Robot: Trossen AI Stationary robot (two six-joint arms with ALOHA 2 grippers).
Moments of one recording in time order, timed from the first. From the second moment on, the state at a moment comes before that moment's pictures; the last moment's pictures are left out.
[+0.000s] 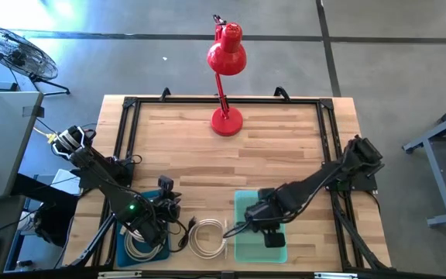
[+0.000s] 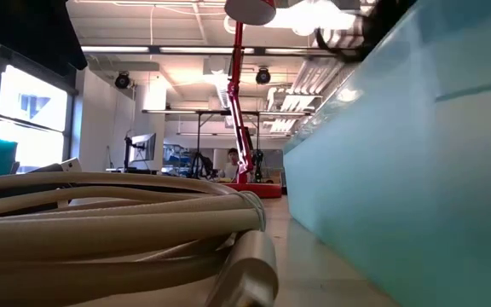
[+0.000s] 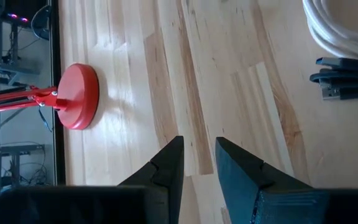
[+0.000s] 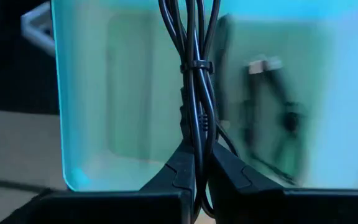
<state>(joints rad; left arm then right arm) -0.79 1.52 1.12 -1.00 -0.78 -0.40 0.50 1.81 1.51 -1.04 -0.11 0.47</state>
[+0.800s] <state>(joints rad) -0.79 1.52 1.12 -0.88 -0.74 -0.39 0.39 1.81 1.26 -0.66 -0.33 0.65</state>
